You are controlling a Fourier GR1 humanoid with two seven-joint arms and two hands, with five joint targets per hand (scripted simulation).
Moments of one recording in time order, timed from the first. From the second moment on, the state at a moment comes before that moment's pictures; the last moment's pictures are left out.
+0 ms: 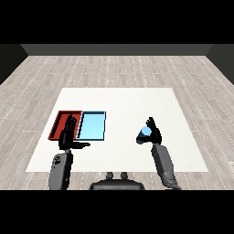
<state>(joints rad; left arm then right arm) -0.03 0.07 0.09 -1.60 0.14 -0.13 -0.28 -0.26 -0.05 -0.14 -1.04 -0.19 0.13 -0.32</state>
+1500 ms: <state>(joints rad) -0.01 0.05 0.03 -1.62 0.10 -0.13 -0.27 -0.29 -0.01 0.08 -1.36 -0.06 -0.12 -0.17</state>
